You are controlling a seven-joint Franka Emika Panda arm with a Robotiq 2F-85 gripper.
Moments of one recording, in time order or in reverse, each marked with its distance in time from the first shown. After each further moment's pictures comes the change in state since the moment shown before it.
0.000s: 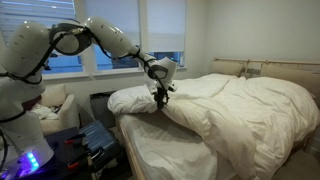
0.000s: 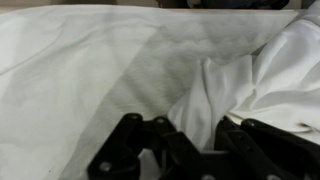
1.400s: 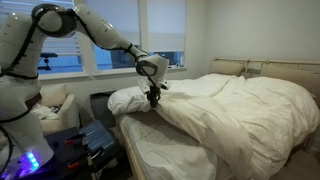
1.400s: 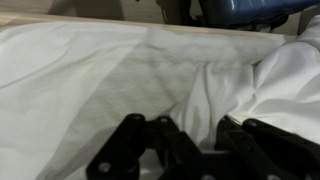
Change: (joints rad) arm 0.239 -0.235 -0.313 -0.243 0.248 0.053 -0.262
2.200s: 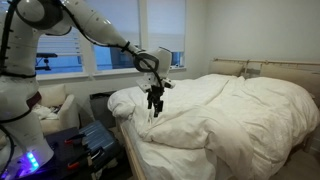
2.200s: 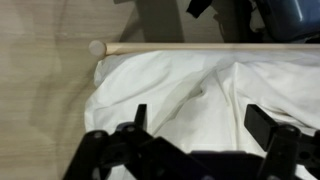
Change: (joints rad) arm 0.100 -0.089 -0.273 -0.053 -0.174 -0.045 -0.013
